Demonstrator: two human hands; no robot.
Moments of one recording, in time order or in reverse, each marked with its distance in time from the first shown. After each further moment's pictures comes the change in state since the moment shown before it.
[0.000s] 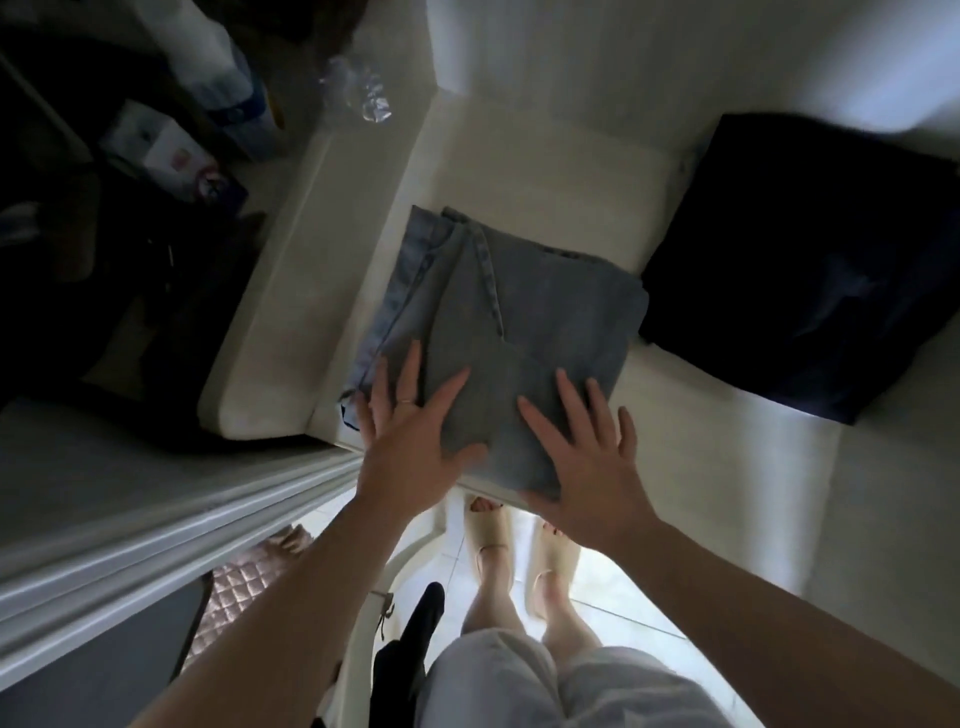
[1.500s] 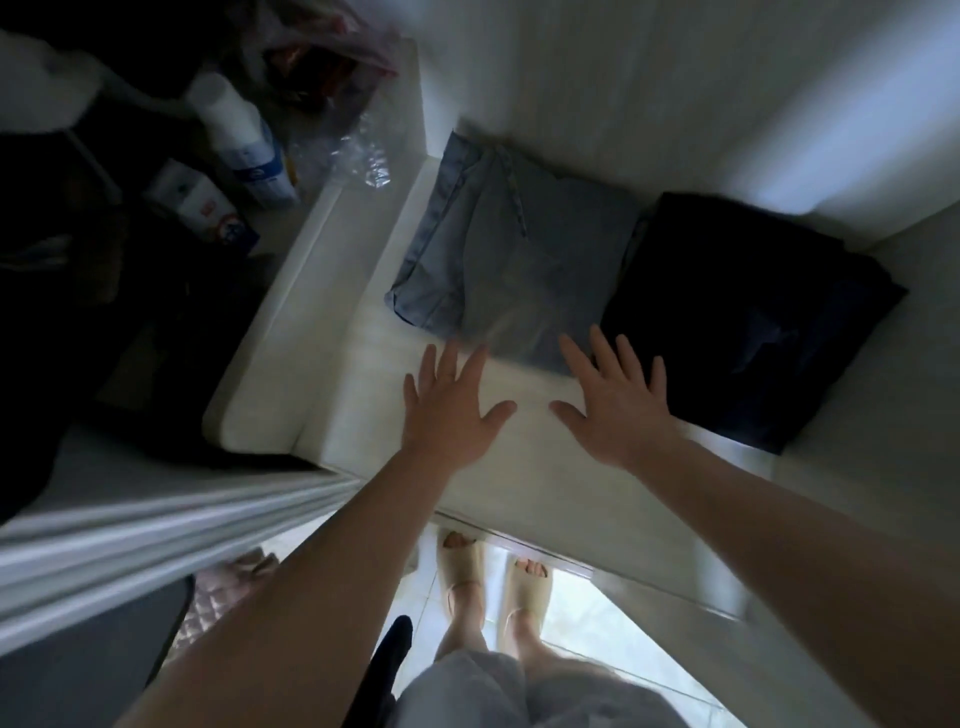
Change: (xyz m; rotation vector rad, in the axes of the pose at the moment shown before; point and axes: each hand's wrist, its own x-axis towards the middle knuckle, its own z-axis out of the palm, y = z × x) left_hand 0.042 0.072 -0.027 -0.066 -0.083 -0.029; right_hand 0.047 0.040 -0.090 -0.126 -0.050 0.196
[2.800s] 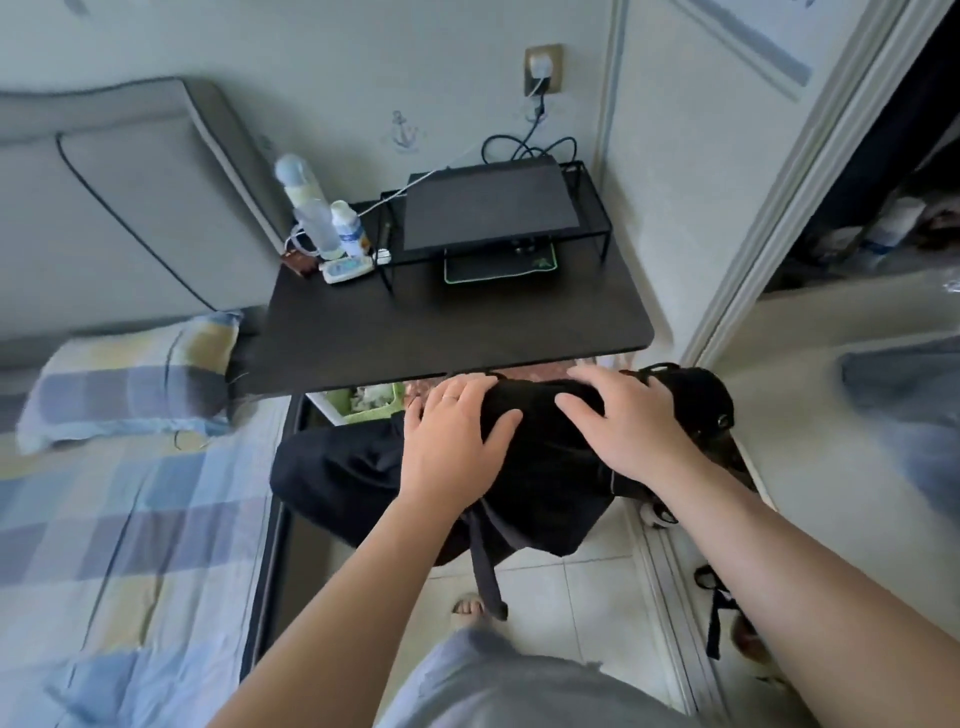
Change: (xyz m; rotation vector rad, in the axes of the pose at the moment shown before) left_hand -0.608 0.003 0.030 -0.147 0.896 -0.904; right_hand -0.410 -0.213 -0.002 0.129 -0.062 -1.163
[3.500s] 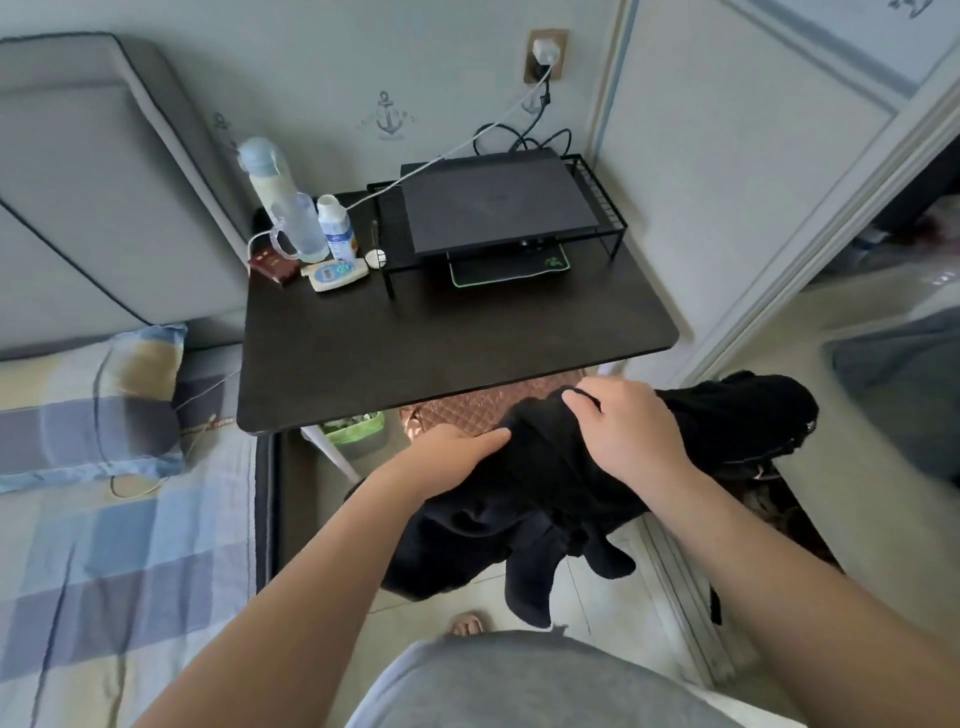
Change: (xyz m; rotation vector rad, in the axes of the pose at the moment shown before) left_hand 0.079 -0.149 -0.038 -0.440 -0.750 -0.358; right_hand 0.050 -0.117 0.073 -0.121 0.147 0.206
